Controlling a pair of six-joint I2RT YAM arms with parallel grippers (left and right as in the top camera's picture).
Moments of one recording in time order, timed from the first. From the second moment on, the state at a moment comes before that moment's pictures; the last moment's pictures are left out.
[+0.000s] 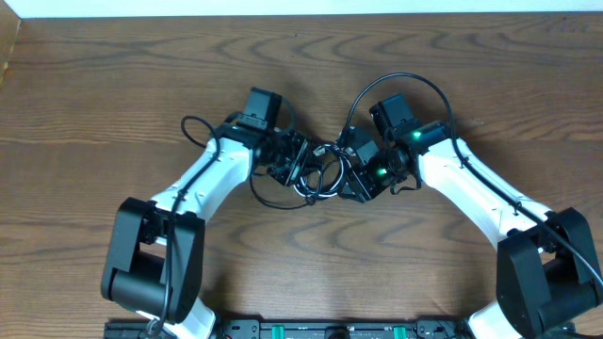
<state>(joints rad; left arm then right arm) -0.32 1.77 1.11 -0.49 0.68 -1.40 0.45 1.73 1.17 -0.77 -0.54 -0.14</state>
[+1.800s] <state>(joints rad) -0.23 1.77 1.10 -0.10 1.09 -1.89 0.44 1.71 1.17 -0.69 -0.70 -0.62</state>
